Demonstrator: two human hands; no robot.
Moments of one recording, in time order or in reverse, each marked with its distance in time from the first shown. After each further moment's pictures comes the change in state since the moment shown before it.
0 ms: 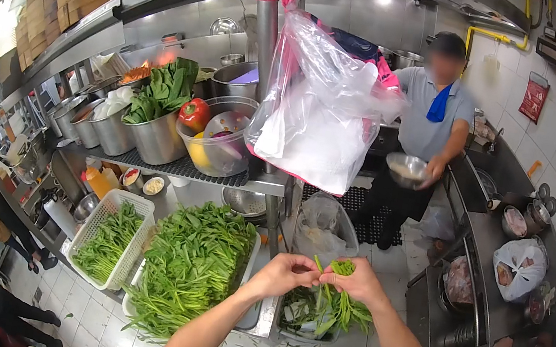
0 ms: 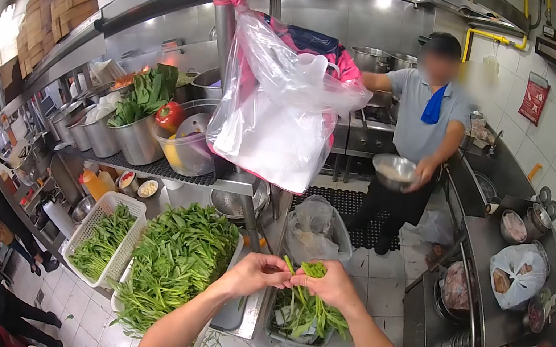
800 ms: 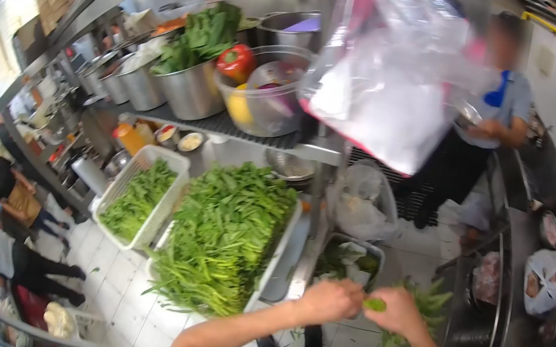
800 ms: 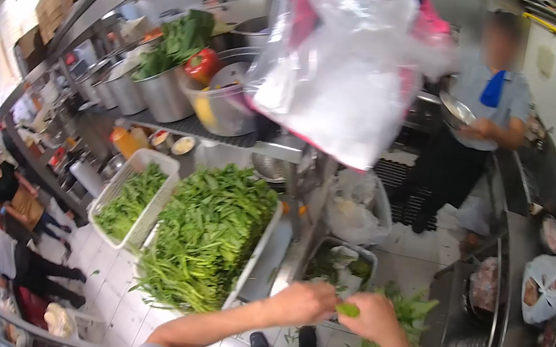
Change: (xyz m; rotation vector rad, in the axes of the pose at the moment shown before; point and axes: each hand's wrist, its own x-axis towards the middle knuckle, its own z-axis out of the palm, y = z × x) left_hand -0.029 -0.074 0.061 1.022 -0.012 0.524; right_hand -0.062 0.049 -0.002 -0.695 -0.088 -0.172
